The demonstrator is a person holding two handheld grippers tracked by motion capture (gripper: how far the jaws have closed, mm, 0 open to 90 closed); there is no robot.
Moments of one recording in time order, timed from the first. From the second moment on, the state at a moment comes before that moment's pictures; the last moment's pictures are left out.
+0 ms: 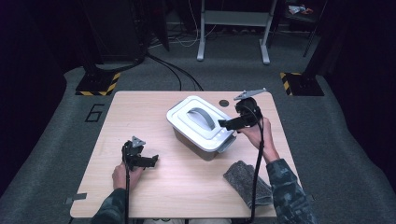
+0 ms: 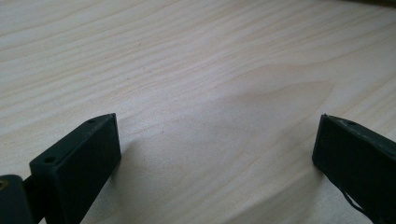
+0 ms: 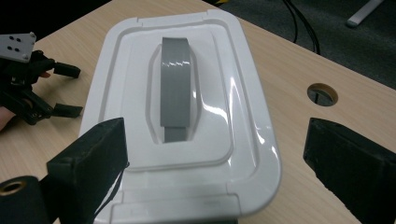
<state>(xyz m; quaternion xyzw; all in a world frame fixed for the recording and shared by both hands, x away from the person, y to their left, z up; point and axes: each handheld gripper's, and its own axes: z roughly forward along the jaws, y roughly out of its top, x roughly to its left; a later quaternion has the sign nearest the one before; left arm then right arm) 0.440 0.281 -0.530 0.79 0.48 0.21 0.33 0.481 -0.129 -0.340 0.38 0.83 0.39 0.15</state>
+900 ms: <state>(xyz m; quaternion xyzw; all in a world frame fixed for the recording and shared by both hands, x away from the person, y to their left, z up) 0.440 0.281 -0.531 0.79 0.48 0.21 0.33 0.444 -0.243 -0.431 0.47 0.79 0.35 0.17</state>
